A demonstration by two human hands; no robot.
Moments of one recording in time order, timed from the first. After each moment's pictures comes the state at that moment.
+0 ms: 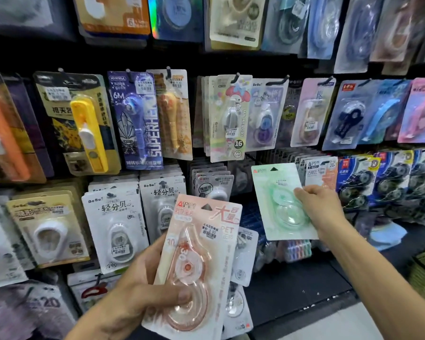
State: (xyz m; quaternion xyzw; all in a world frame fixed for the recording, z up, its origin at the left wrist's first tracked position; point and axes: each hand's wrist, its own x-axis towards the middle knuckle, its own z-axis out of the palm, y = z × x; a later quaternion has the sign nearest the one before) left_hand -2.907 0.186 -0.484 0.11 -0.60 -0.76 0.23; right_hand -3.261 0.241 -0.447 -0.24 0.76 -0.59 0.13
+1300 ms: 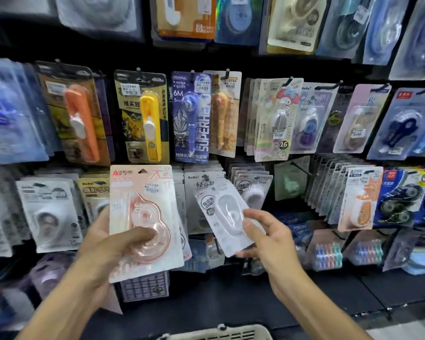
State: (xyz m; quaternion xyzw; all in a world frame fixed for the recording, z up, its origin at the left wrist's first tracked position) left_hand -2.822 0.169 -0.461 0.36 -0.49 -0.60 0.52; right_hand -3.080 0.236 -0.480 -0.36 0.54 -0.67 0.36
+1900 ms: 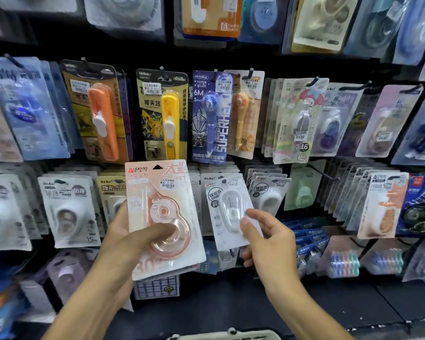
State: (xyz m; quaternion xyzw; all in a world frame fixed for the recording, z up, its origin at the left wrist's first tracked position) left_hand -2.827 0.175 -0.453 0.34 -0.48 -0.60 0.55; right_hand -3.048 0.220 -0.483 -0.38 0.58 -0.66 0.29
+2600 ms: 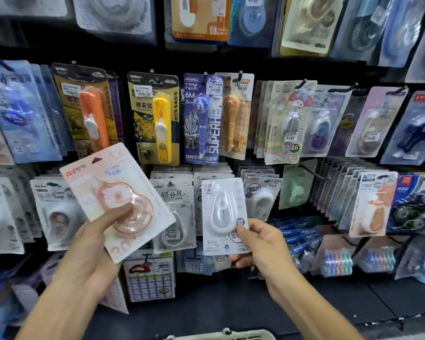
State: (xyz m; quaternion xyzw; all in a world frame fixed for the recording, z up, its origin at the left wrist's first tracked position) left_hand -2.812 0.157 -0.450 0.29 -0.30 -0.67 0.62; right_hand -3.066 0.221 -0.487 -0.38 0.55 -0.61 0.43
